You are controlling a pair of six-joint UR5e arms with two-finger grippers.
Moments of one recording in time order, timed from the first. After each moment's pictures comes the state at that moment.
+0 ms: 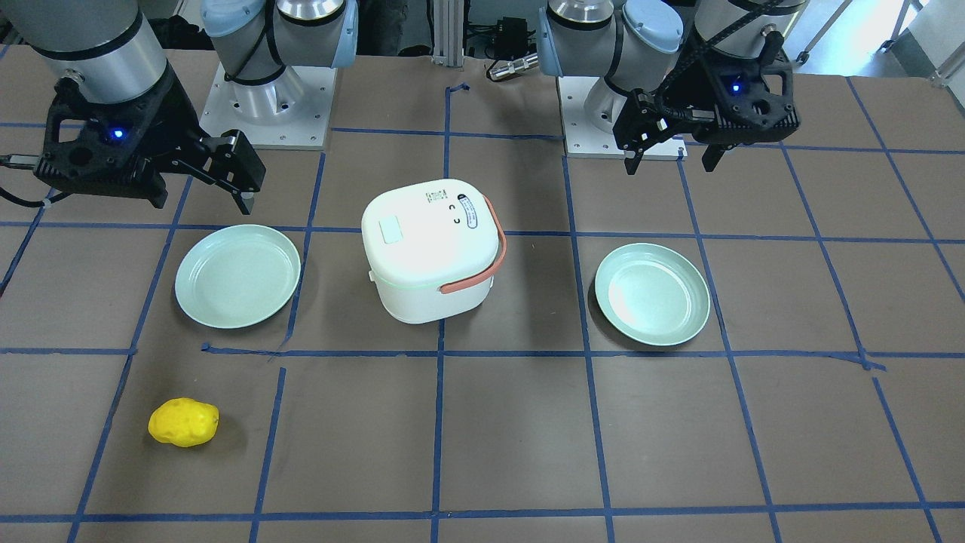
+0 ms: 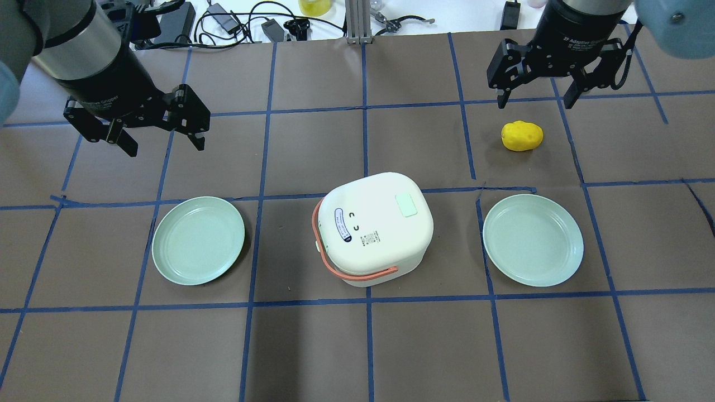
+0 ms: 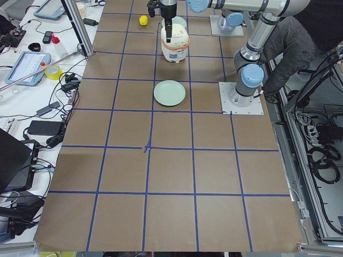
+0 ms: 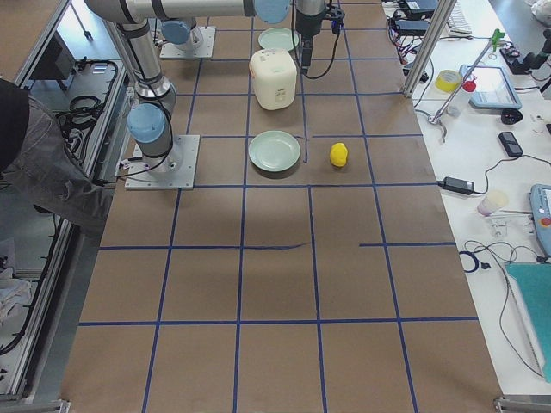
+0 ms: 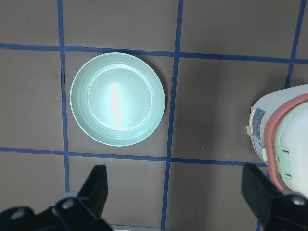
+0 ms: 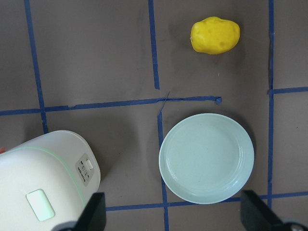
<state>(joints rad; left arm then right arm) -1.55 -1.49 -1.59 -1.62 1.59 -0.05 1.56 -1.51 1.47 -1.52 -1.57 0.06</state>
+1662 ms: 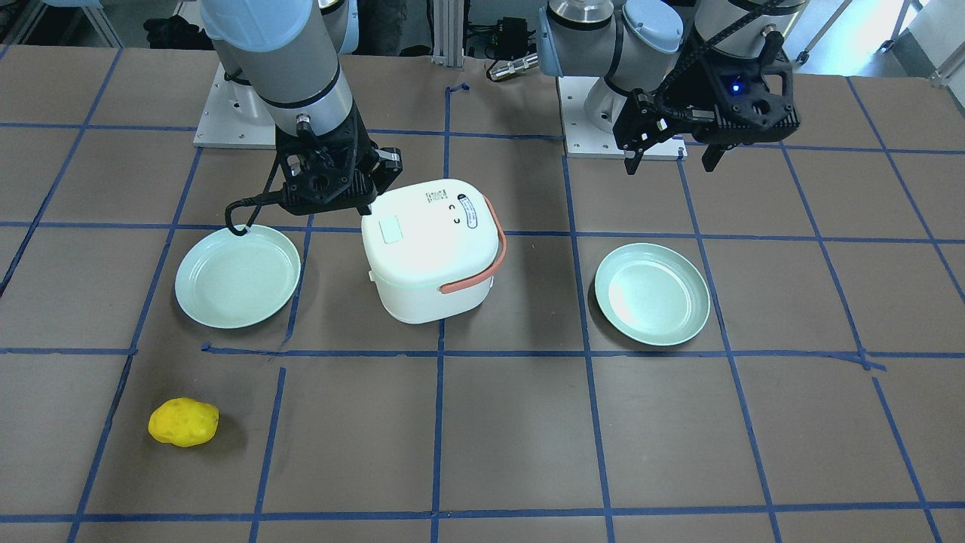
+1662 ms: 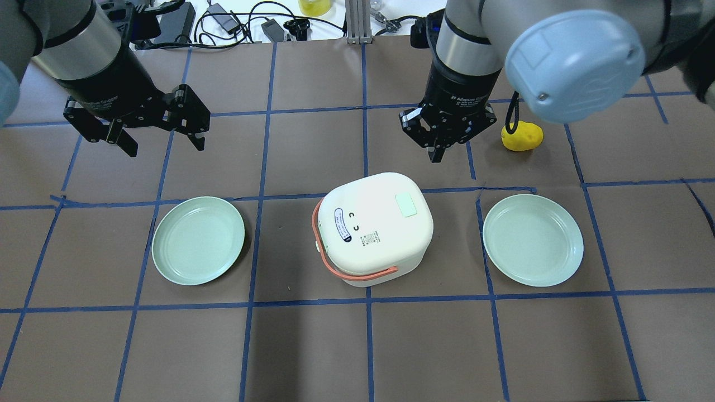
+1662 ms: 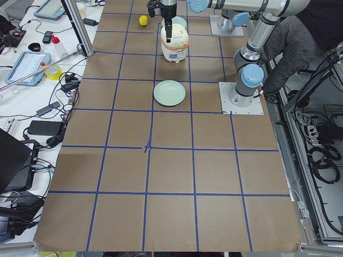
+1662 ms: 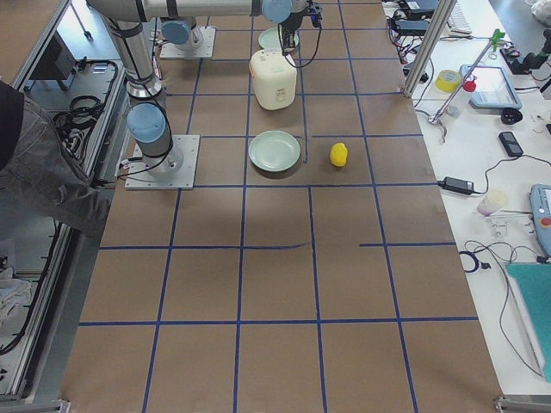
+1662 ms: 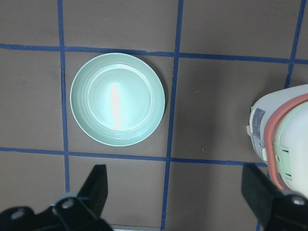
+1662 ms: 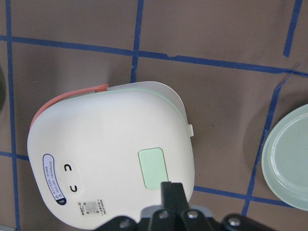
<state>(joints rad) -1.55 -1.49 -1.59 -1.62 1.59 -0.05 1.79 -1.47 1.61 -1.63 -1.42 0.08</state>
